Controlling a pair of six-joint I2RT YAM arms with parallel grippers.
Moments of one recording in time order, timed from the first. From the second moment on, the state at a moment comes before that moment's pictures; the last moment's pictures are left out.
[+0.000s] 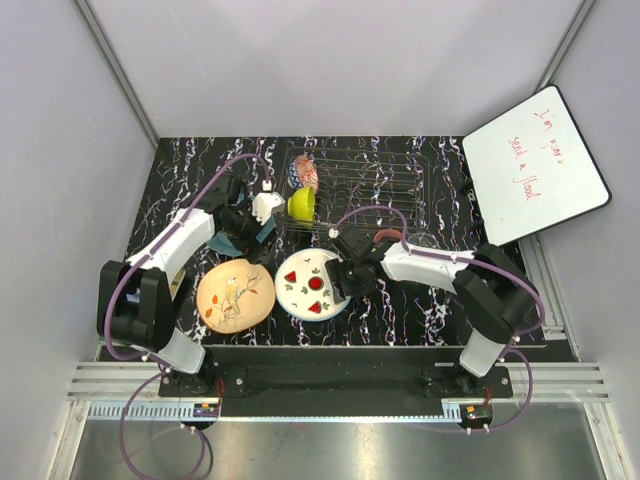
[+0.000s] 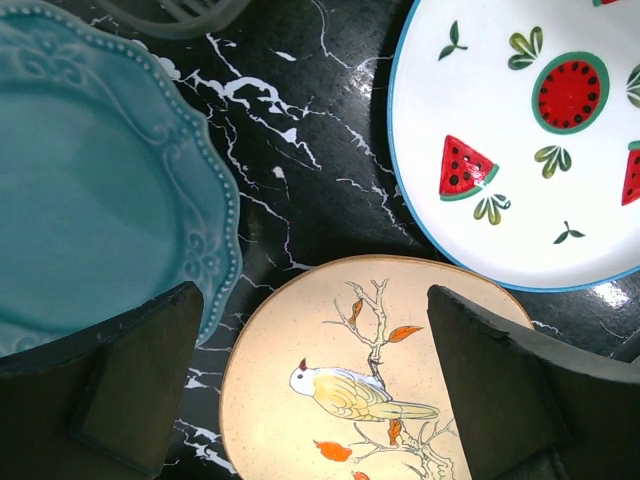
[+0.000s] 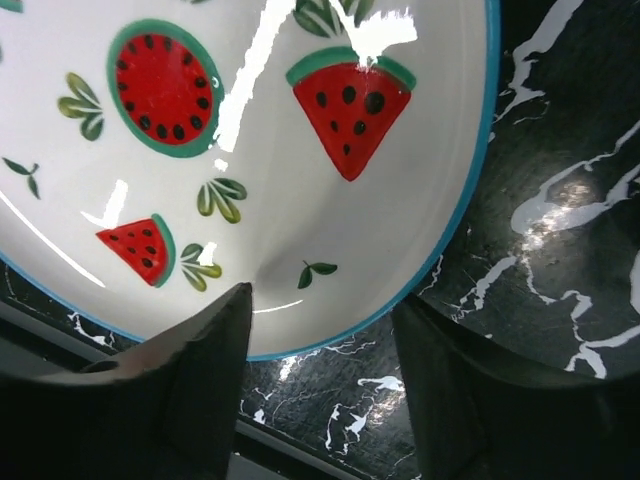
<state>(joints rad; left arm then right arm) -0.21 1.53 1.12 -0.73 0.40 0.58 0.82 1.70 1.02 -0.46 -0.08 0.47</state>
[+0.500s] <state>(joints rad) -0.22 1.52 1.10 -0.73 0.31 0.62 0.81 1.75 1.04 -0.39 -0.12 0.48</state>
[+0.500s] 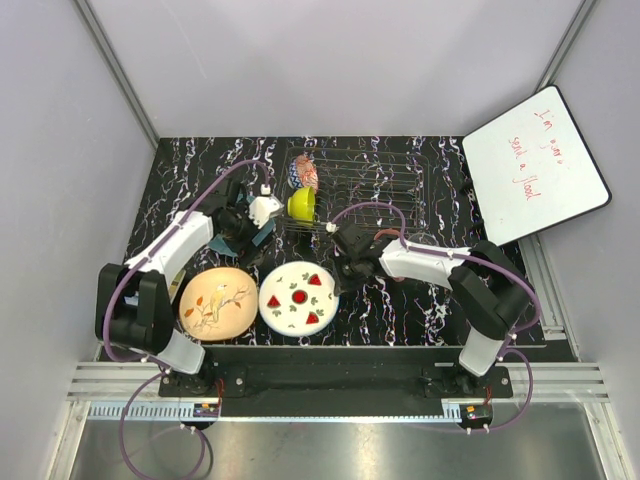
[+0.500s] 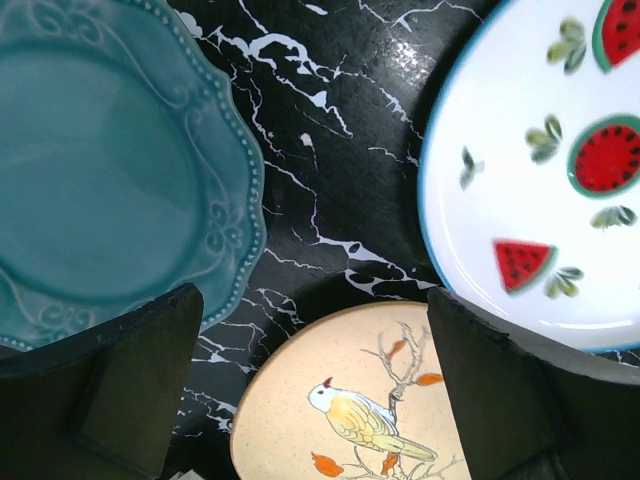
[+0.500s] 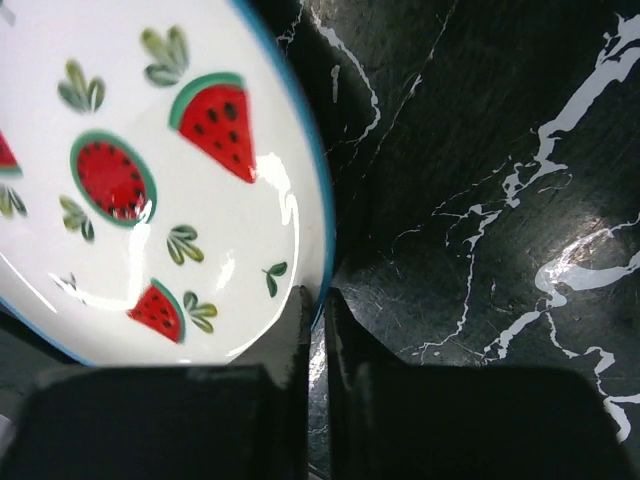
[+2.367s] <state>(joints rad) -0.14 1.51 1.26 -0.79 0.39 0.50 0.98 1.65 1.38 -0.51 0.50 -0.08</state>
